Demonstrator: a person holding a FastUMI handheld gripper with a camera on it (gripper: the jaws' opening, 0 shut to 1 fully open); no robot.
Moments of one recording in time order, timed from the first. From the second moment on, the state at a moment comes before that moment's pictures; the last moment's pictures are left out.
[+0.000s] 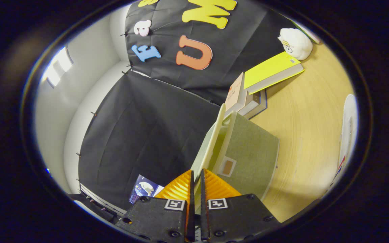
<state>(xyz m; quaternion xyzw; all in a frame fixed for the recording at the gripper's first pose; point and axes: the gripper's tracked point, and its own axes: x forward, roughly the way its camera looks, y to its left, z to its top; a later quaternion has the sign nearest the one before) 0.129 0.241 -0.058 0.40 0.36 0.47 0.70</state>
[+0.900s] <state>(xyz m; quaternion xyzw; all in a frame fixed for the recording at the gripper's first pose) 0.085 0.432 0.076 0.24 0.32 0.49 0.77</state>
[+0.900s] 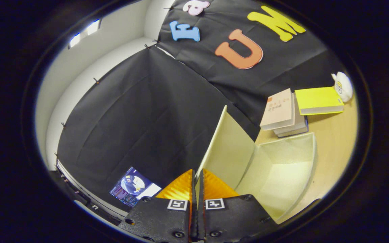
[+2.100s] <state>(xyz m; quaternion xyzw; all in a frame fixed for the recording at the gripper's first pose) 0.111 0.297 0.088 0.01 0.08 0.20 0.98</state>
